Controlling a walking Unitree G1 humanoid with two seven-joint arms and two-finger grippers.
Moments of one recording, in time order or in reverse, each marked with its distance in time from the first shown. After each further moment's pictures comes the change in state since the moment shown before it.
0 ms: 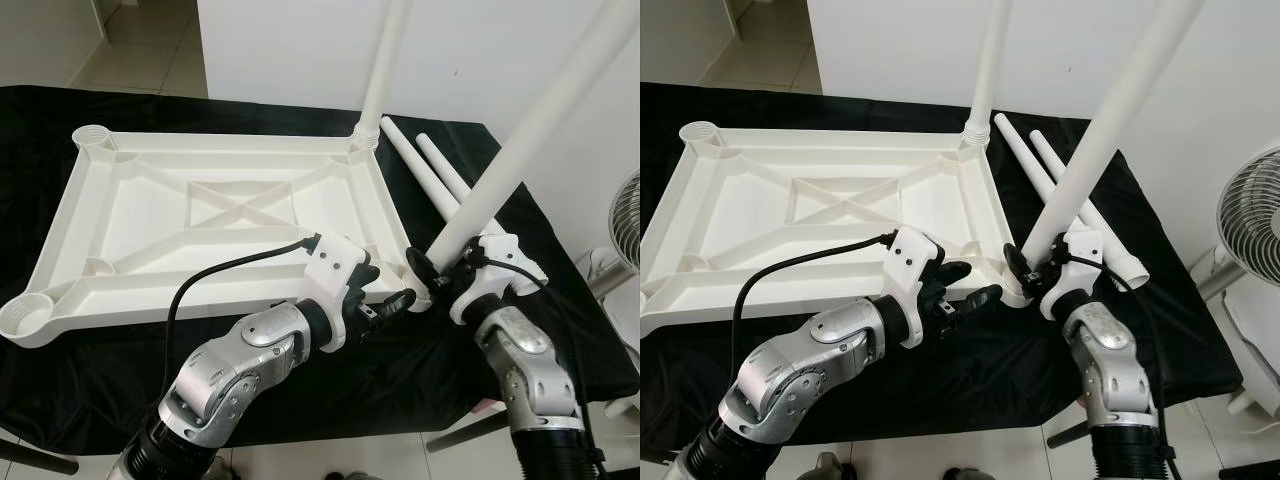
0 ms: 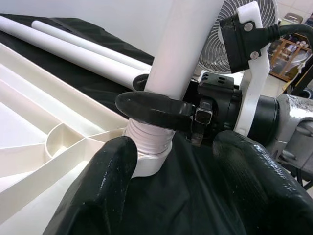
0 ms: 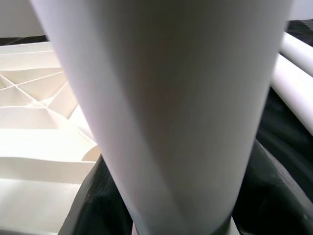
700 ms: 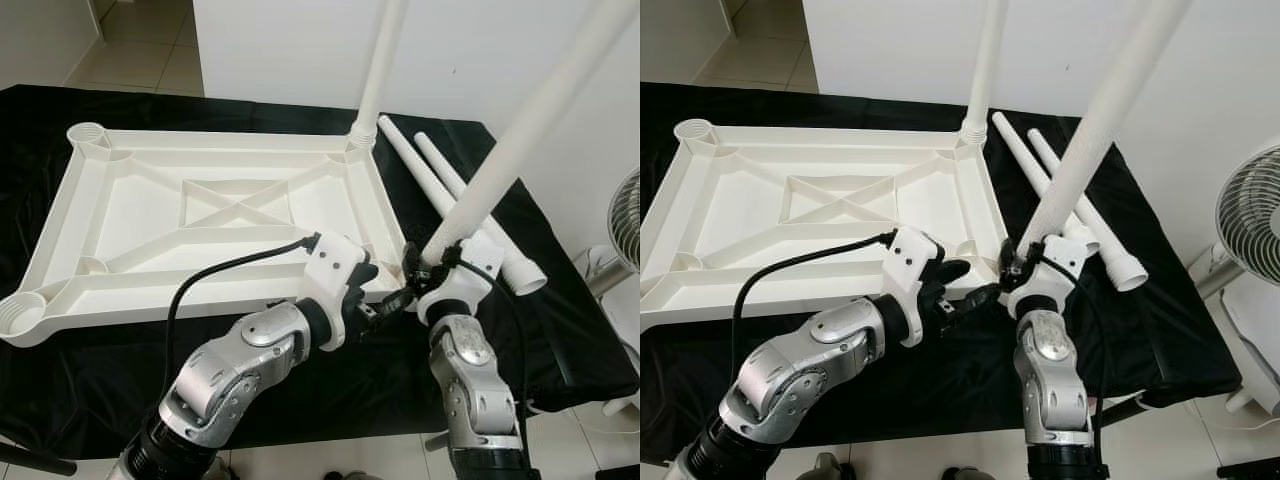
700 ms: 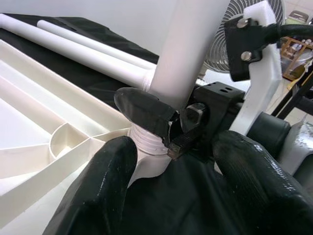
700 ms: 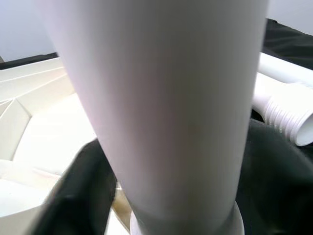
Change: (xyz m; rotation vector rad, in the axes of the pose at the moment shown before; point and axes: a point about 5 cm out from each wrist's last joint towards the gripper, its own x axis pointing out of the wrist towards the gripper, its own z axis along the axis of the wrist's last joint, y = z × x) left arm 0.000 0.003 -0.001 0.016 0.001 0.023; right arm 0.000 0.030 0.000 0.084 -0.033 -0.419
